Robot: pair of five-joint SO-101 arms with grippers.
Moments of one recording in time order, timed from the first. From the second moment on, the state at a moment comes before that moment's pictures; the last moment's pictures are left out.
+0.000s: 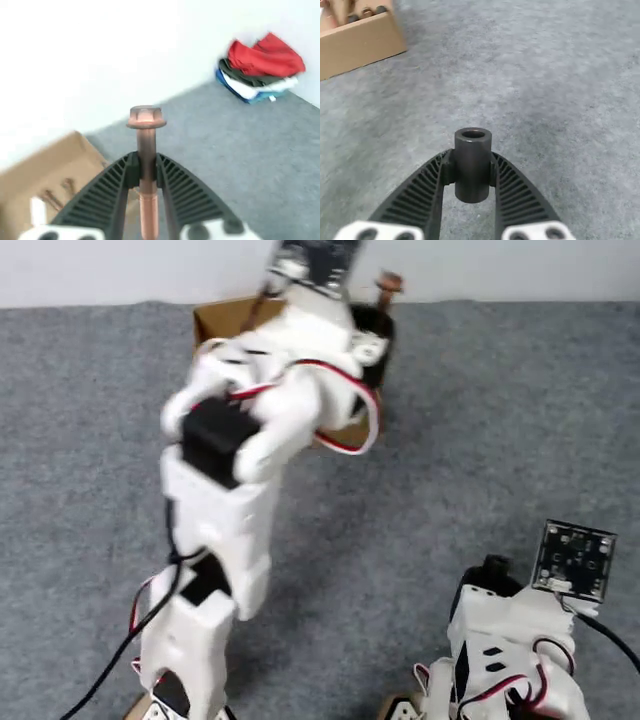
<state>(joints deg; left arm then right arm) 28.7 24.6 -89.7 99.4 9.4 7.6 -89.2 40.4 99.7 -3.1</state>
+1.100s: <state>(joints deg) 27.3 -67.6 27.4 61.7 15.4 -29.4 -89.1 52.0 75.5 -10.2</state>
